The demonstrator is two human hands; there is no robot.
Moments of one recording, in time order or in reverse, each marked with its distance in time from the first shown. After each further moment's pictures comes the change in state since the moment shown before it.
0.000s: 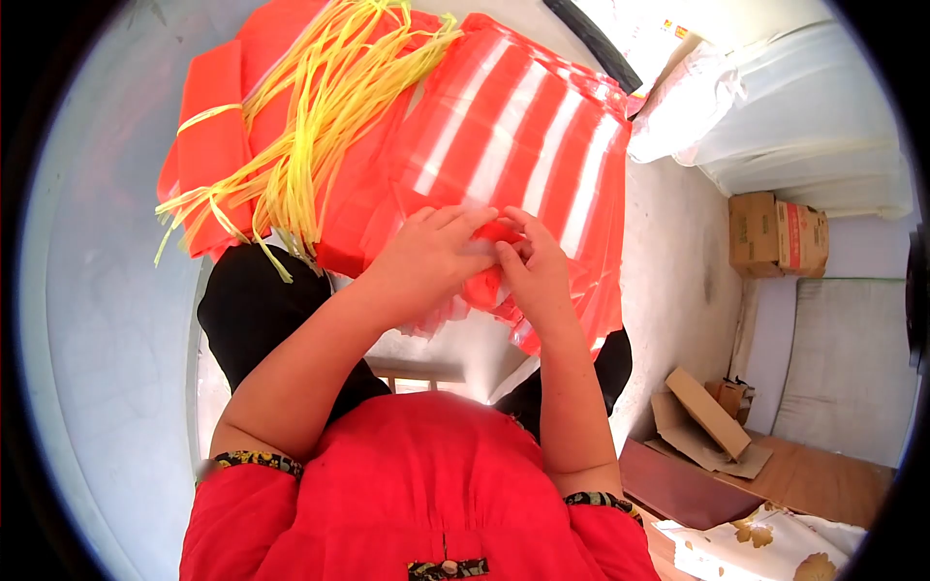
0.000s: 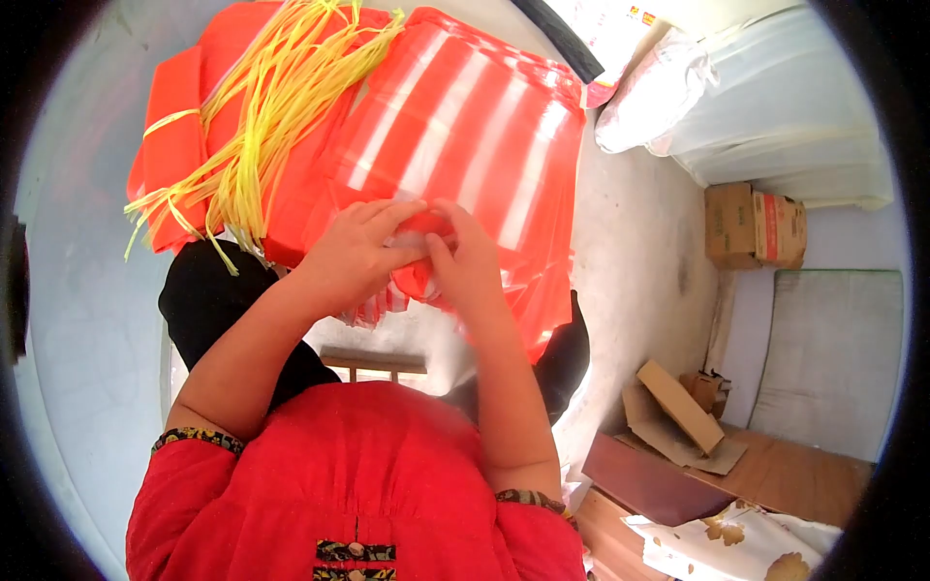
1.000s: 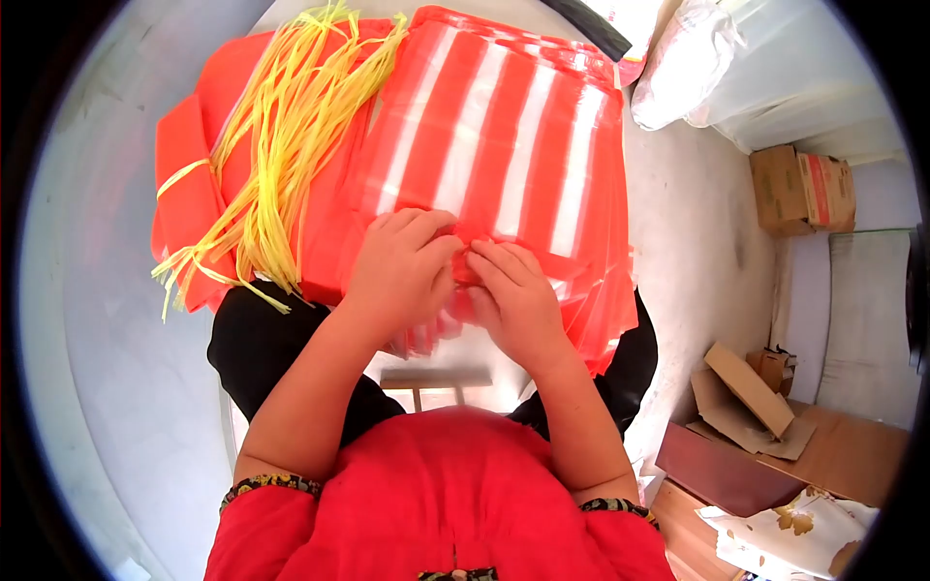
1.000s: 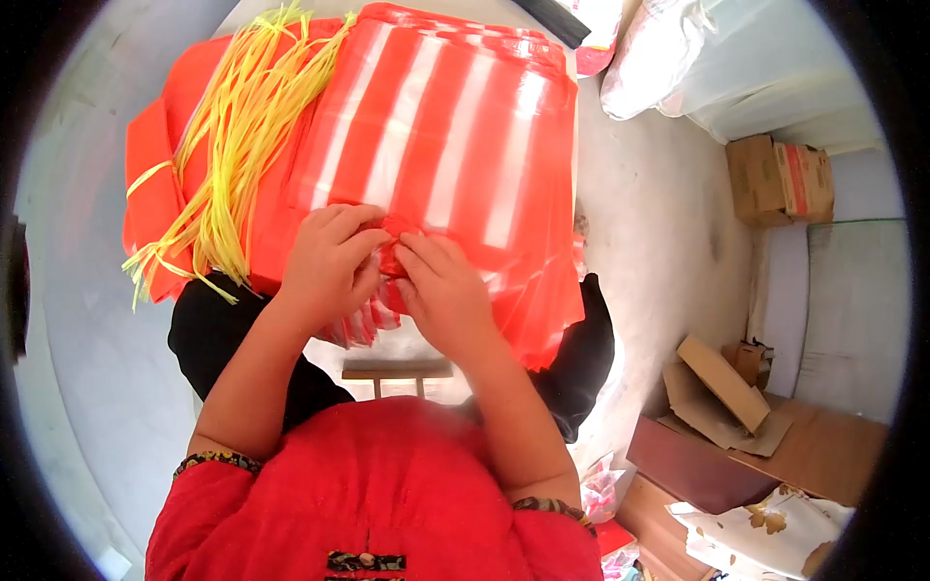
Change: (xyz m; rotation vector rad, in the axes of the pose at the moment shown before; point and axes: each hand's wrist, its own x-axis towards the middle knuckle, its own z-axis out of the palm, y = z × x) left_hand 0.021 -0.012 0.015 0.038 0.075 -0.091; right_hand -0.019 0.014 -0.004 -0.408 0.061 -0.472
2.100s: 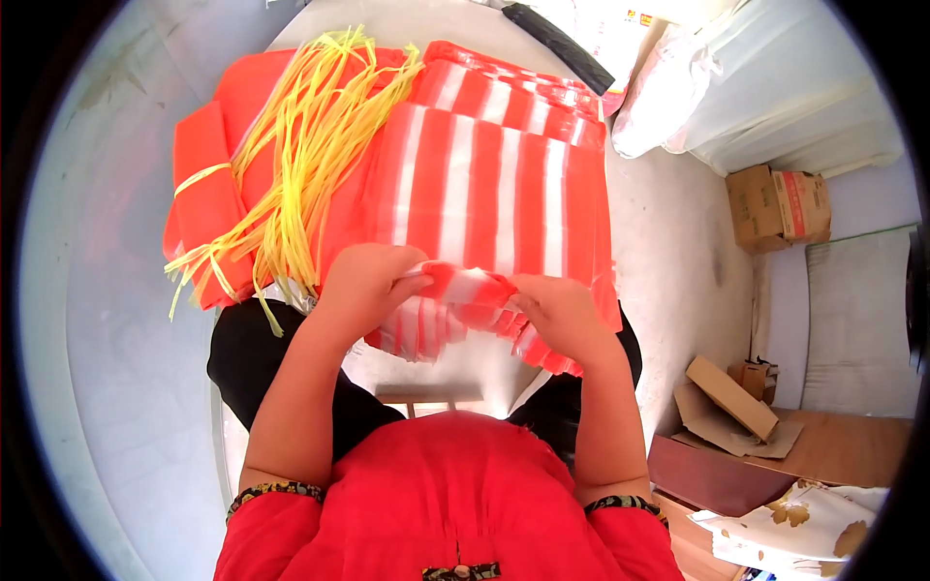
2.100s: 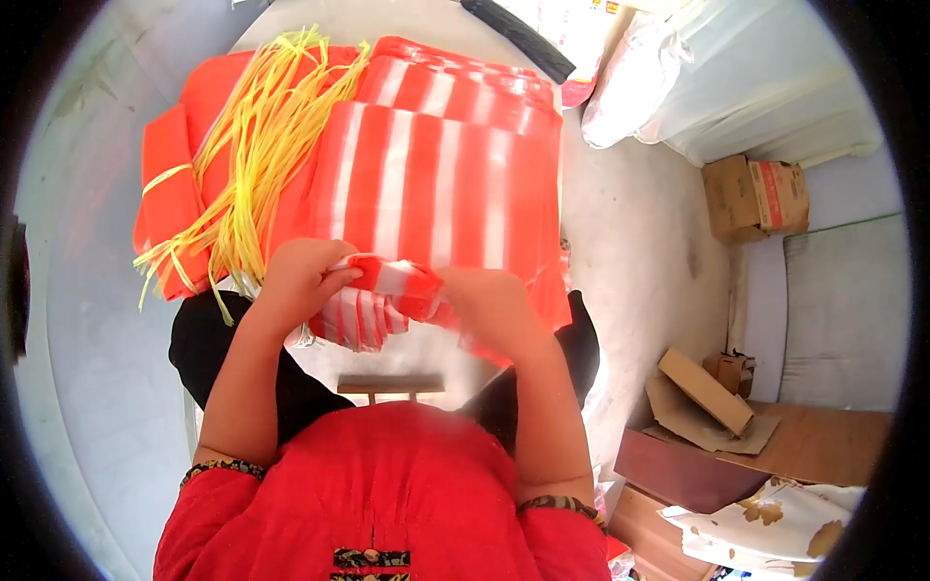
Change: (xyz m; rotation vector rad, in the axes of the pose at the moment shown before) left_hand -0.023 -0.011 -0.064 -0.150 -0.205 -0.268; right_hand 0.010 -0.012 -0.066 -0.109 -0.423 0.198
